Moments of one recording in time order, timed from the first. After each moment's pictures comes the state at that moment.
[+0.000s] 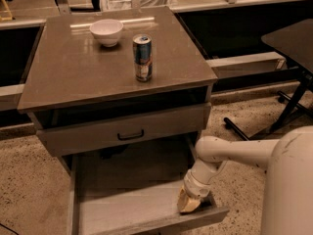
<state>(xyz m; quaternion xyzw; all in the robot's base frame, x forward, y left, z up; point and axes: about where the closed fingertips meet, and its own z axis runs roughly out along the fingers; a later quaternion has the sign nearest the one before) 0.409 -0.100 0.428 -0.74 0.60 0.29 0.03</state>
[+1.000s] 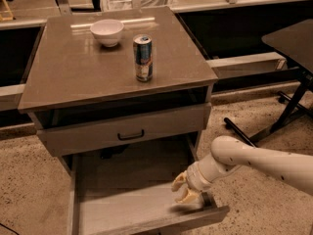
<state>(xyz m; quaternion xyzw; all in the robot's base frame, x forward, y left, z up) 0.445 -0.083 0.468 -0.74 0.59 0.26 0.20</state>
